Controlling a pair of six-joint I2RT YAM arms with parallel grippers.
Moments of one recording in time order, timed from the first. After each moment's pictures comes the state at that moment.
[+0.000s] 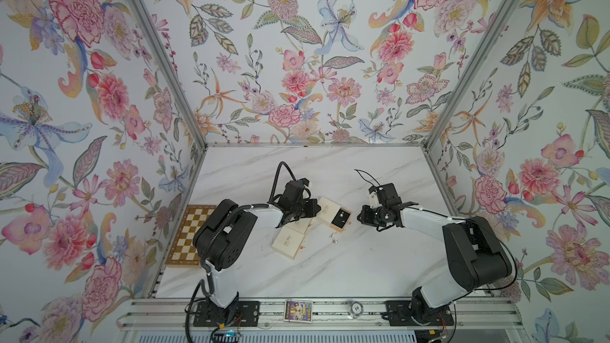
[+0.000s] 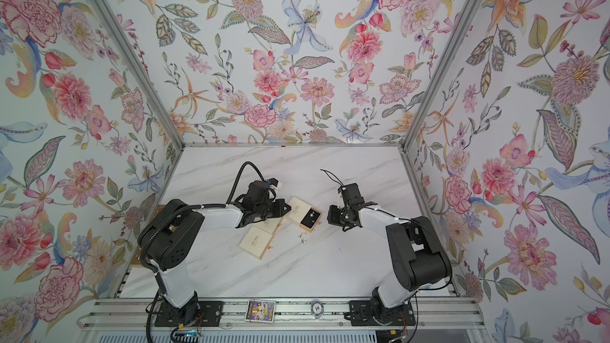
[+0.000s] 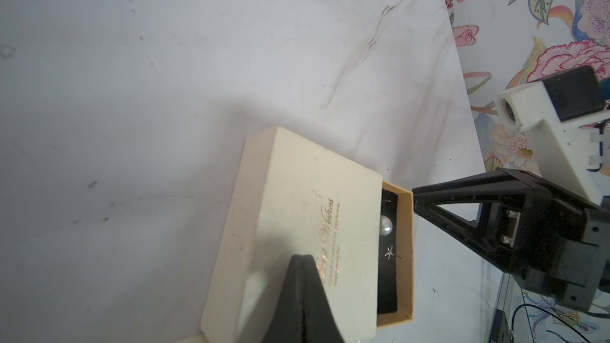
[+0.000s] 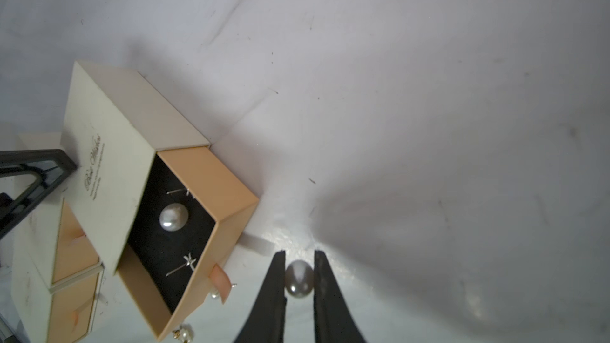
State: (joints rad) left arm -0.59 1.86 0.94 0.20 0.37 -0.60; right arm 0.32 1.60 0.78 -0.24 -0.28 0.42
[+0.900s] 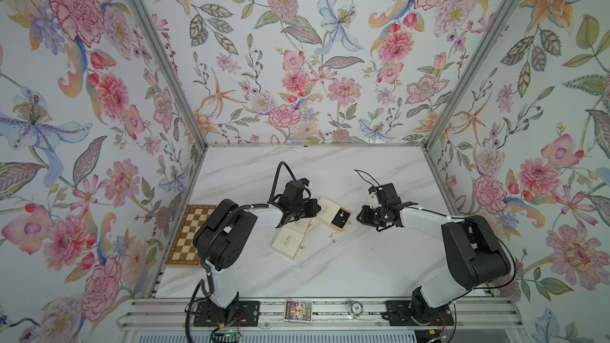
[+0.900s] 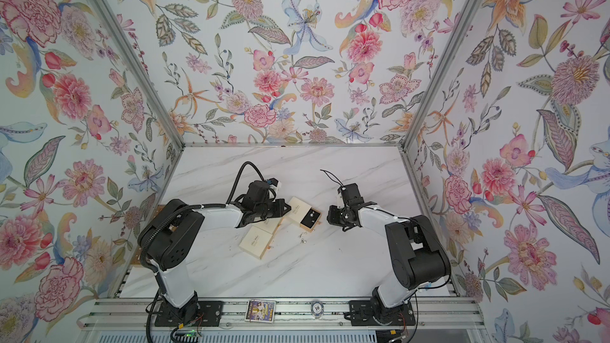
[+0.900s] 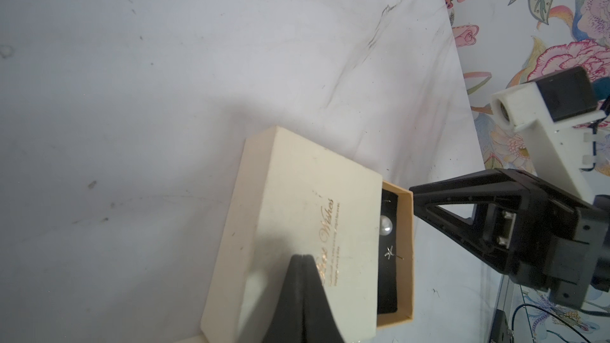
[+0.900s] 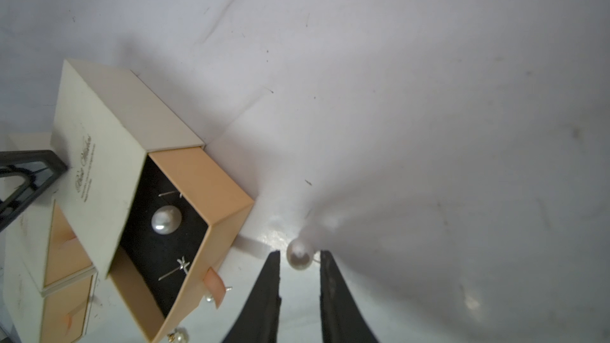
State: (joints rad) left arm -0.59 1.86 0.94 0.20 0.37 -0.60; right arm 0.32 1.60 0.79 -0.25 -0.28 0.41
